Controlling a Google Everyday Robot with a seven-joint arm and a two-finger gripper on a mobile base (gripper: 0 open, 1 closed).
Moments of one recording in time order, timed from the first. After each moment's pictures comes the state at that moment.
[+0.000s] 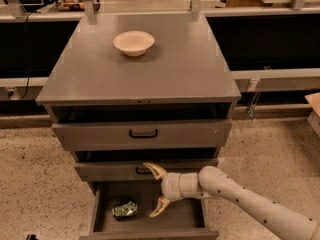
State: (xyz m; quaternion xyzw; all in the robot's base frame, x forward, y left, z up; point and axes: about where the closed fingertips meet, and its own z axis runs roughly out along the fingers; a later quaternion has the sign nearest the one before) arm 0.503 0.044 0.451 -0.72 0.44 0.20 0.51
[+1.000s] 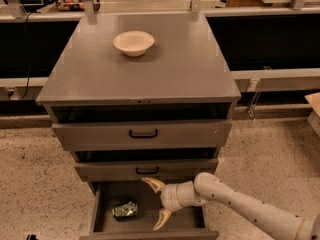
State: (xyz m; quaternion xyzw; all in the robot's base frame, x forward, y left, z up) arm 0.474 0.045 0.381 -0.75 0.42 0.24 0.45
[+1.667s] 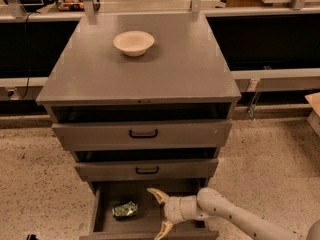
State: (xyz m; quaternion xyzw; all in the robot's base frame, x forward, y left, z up) arm 0.457 0.032 0.315 -0.71 0.47 0.26 0.46
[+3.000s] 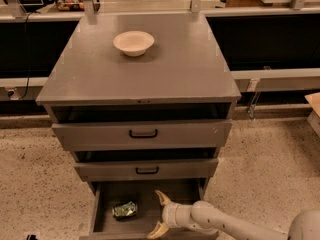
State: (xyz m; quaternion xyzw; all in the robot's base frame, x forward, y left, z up) arm 0.486 0.030 0.243 -0.59 0.64 0.23 0.43
